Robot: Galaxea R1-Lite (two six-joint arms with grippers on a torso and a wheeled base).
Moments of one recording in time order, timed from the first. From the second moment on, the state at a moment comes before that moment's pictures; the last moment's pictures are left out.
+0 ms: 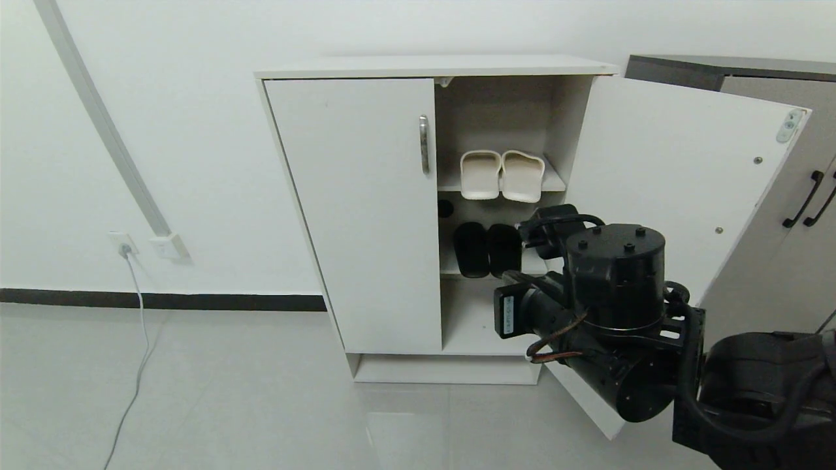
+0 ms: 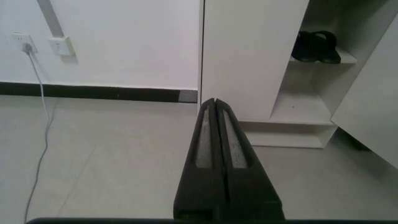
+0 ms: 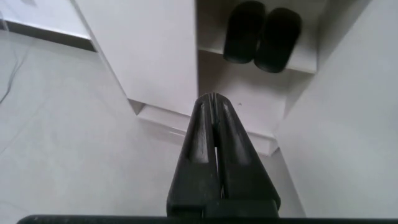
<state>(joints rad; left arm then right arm) 0.00 0.00 0.00 0.00 0.07 -0.02 0.87 1.79 -0.93 -0.64 -0.57 0.16</state>
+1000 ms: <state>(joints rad) 0.00 0.00 0.00 0.00 0.07 -0.02 0.87 1.81 -0.91 -0.67 -0.57 0.15</state>
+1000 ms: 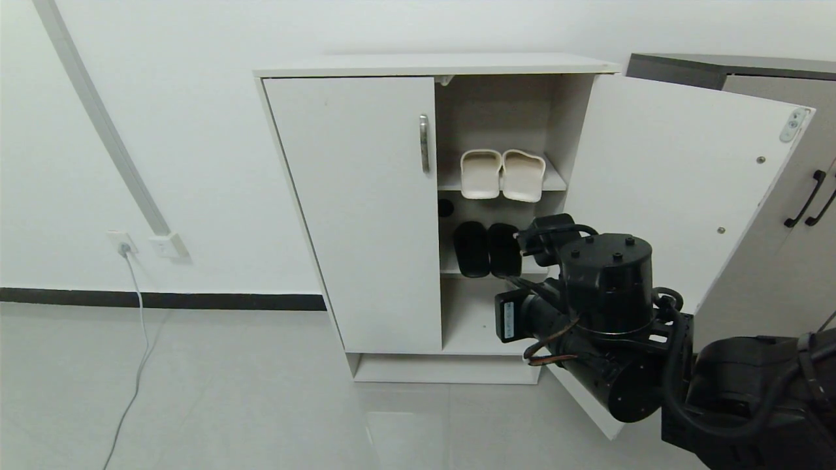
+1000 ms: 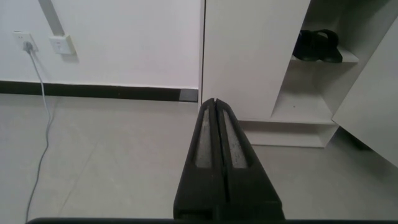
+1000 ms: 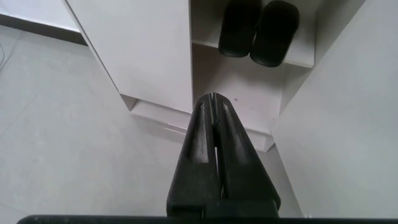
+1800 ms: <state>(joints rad) 0.00 0.00 0.00 0.00 0.07 -0.02 0.87 1.81 -0.91 -0.67 -0.57 0.13</state>
